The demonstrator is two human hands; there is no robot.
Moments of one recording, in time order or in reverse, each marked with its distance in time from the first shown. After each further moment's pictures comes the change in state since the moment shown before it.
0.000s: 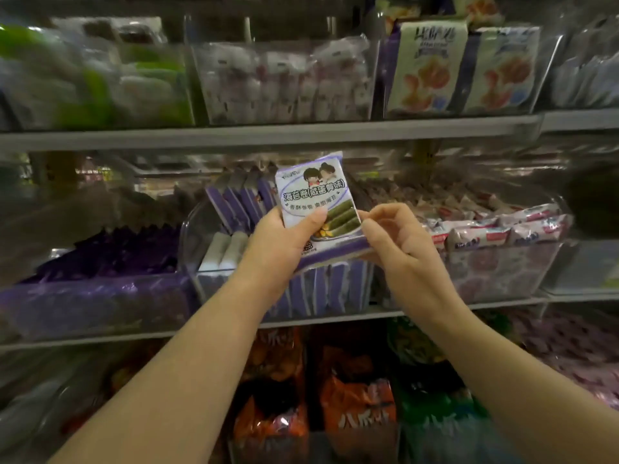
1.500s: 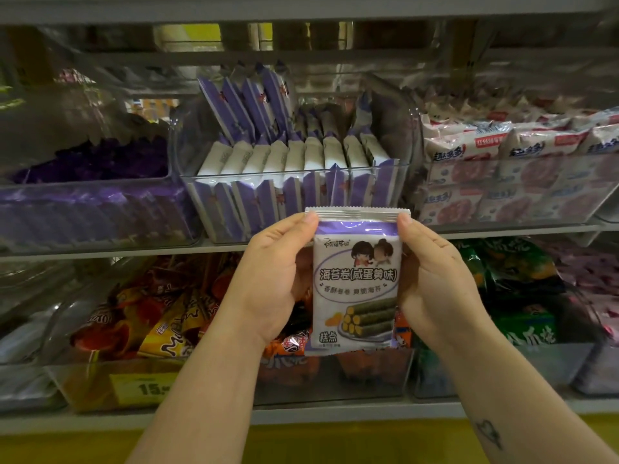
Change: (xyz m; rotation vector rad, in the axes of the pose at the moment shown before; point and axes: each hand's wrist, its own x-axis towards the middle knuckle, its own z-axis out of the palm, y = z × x) left_hand -0.086 -0.065 -0.018 -0.299 -0.062 -0.212; right_hand -0.070 0.059 0.022 0.663 0.047 0.443
